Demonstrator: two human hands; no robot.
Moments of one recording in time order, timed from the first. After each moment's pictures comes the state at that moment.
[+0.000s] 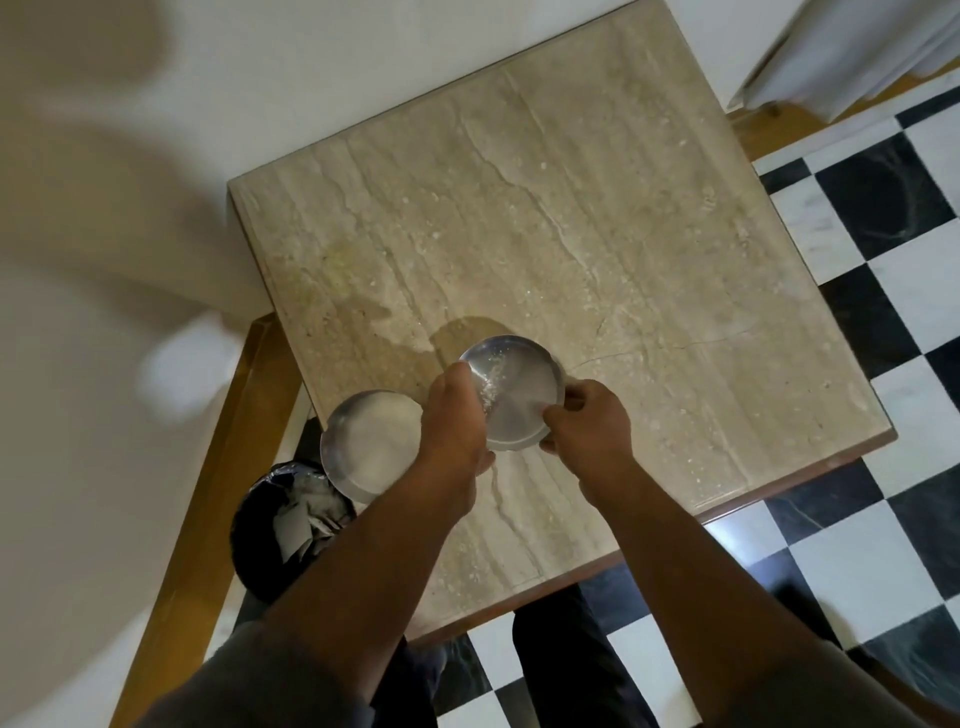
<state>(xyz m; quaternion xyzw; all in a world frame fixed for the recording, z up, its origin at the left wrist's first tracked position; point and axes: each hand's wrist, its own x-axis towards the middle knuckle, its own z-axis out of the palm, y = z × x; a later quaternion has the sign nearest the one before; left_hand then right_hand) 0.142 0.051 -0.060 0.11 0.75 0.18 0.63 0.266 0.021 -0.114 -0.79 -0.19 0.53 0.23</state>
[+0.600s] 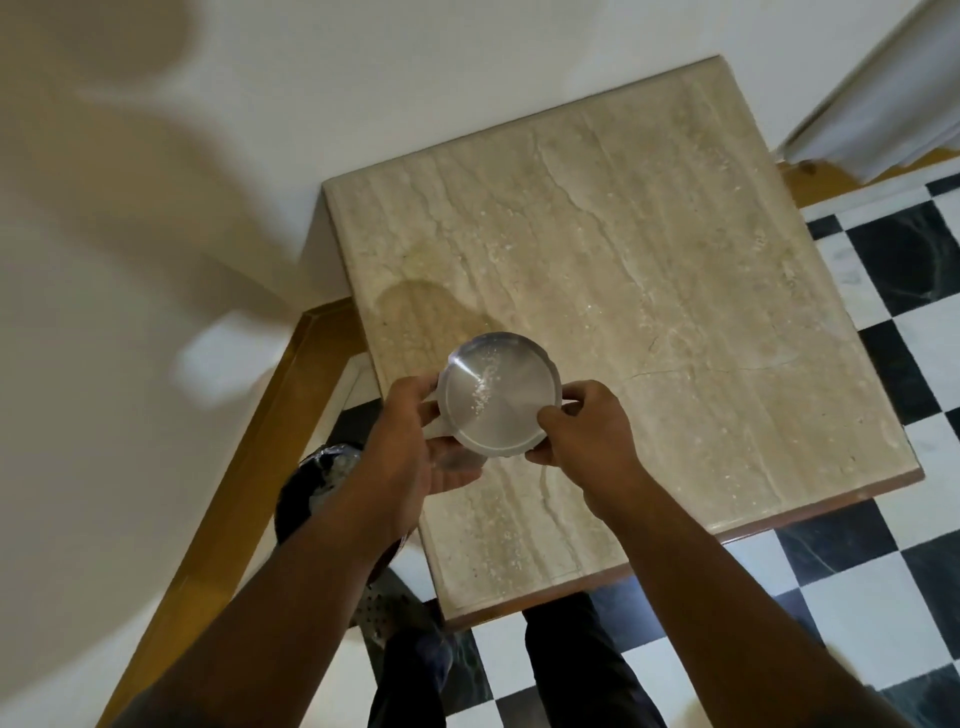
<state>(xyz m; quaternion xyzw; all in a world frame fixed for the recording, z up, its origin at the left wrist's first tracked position) 0.035 0.027 -0.017 0.11 0.69 0.25 0.67 0.207 0.023 -0.054 -0.74 -0.22 0.59 0.24</state>
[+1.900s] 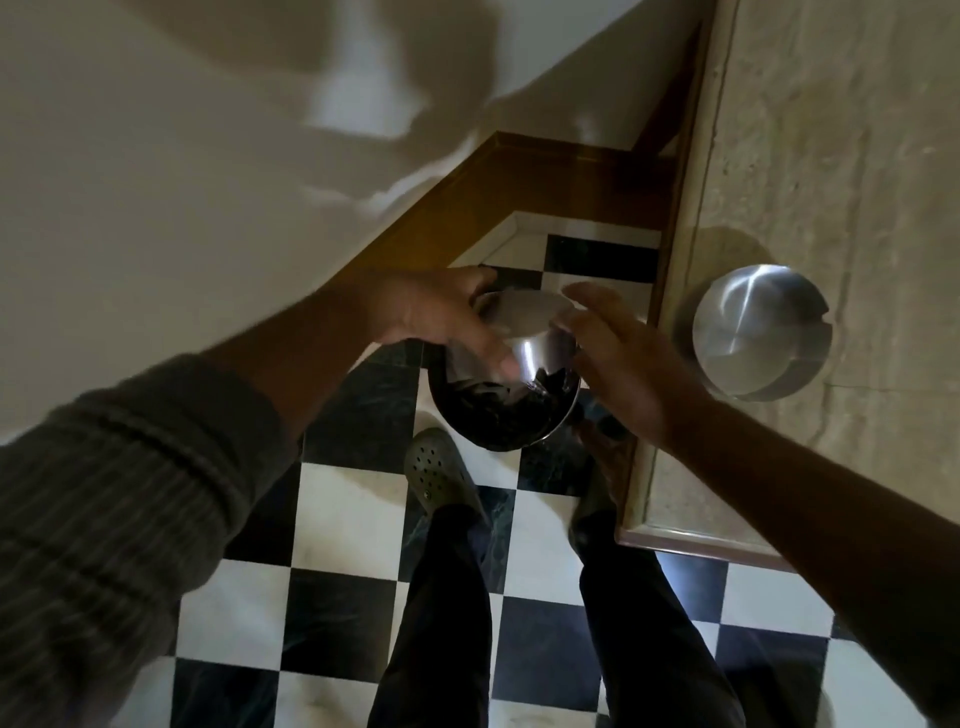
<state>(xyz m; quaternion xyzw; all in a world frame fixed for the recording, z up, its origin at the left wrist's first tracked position) -0.243 -0.041 -0.120 0.36 0.58 0.00 0.73 -0.007 -0.025 -0.118 -0.37 -0.87 0.34 0.00</state>
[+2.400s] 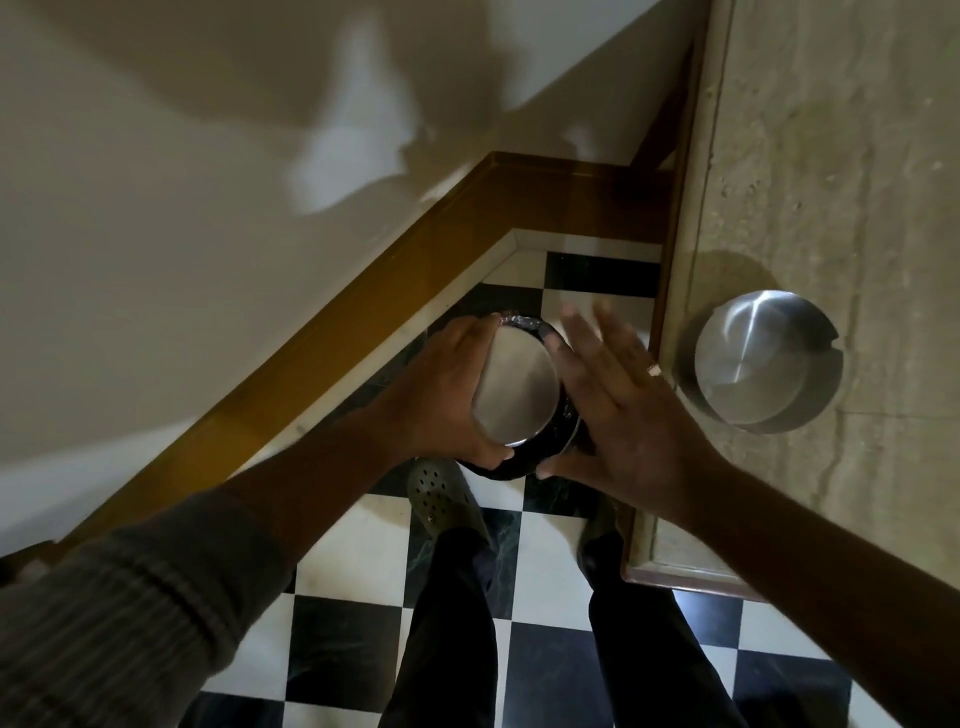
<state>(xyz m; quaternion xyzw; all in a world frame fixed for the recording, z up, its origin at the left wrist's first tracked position) -0.213 -0.099 -0.160 0.63 0.65 0.02 0.42 0.011 -0.039 -0.127 -0.30 -0.93 0.22 0.00</state>
